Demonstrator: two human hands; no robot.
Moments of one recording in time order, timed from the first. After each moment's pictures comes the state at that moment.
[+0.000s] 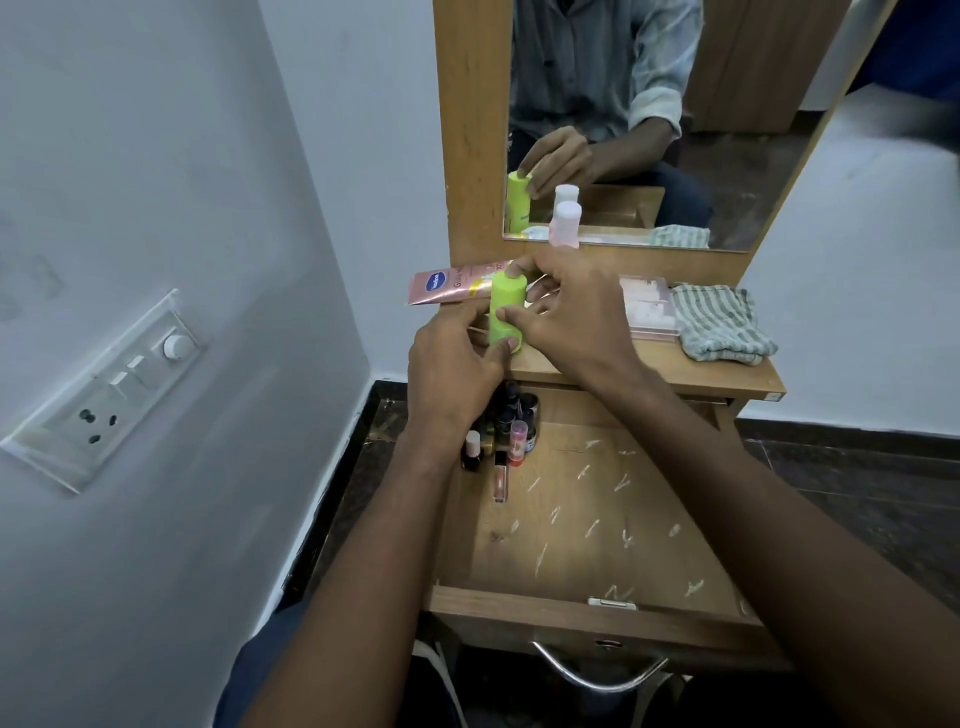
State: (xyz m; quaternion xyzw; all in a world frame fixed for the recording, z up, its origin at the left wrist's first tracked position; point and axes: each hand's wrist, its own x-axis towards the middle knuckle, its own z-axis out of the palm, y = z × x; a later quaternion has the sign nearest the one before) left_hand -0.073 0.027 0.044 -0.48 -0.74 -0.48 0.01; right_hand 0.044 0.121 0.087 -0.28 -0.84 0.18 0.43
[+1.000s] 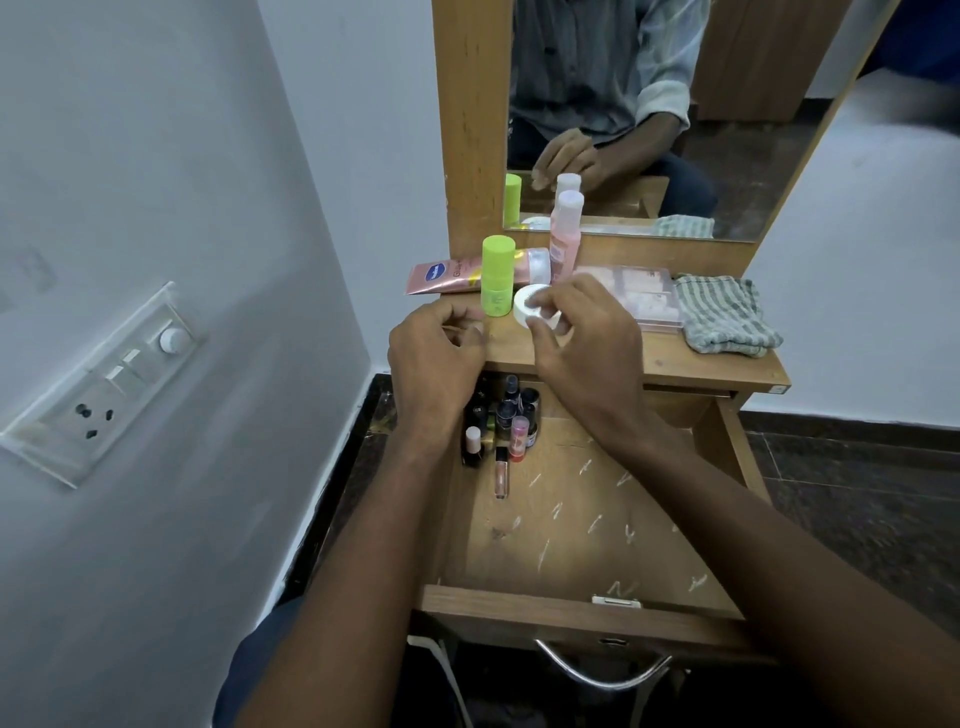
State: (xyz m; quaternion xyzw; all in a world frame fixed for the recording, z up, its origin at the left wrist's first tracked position) left_hand -0.078 0.019 0.046 -0.40 -0.75 -0.53 -0.02; right_hand 0.064 0.096 0.054 -0.31 -0.83 0.06 0.46
